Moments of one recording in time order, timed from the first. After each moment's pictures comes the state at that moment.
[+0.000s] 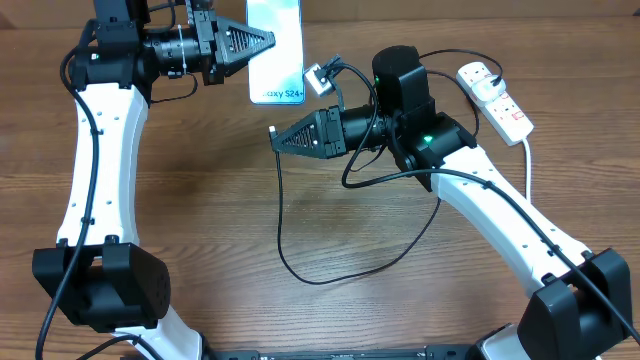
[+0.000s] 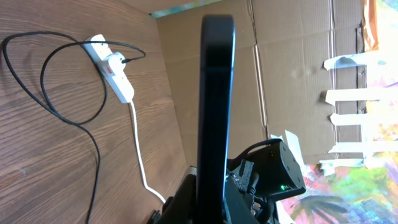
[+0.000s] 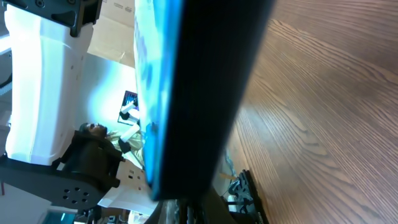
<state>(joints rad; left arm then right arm) 0.04 1.84 1.85 -0.70 1.32 -0.66 0.49 1.67 1.35 -0.09 -1.17 0.76</state>
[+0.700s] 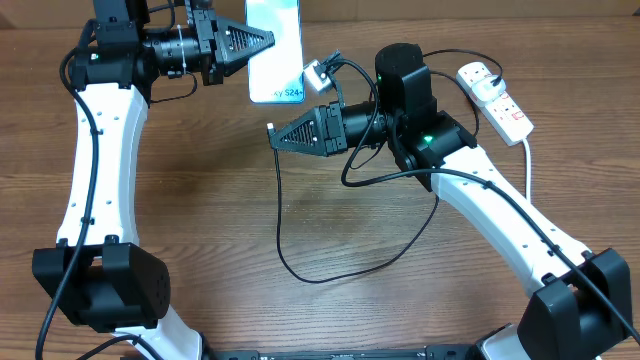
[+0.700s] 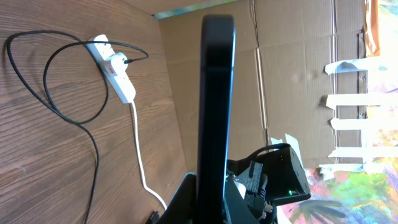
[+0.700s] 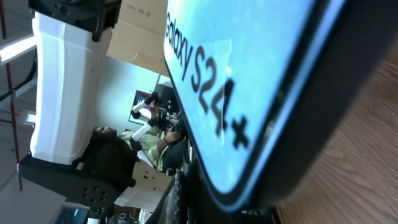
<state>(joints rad) 0.04 1.84 1.85 -0.70 1.30 -0.68 0.49 1.67 1.35 -0.01 -1.20 0.85</state>
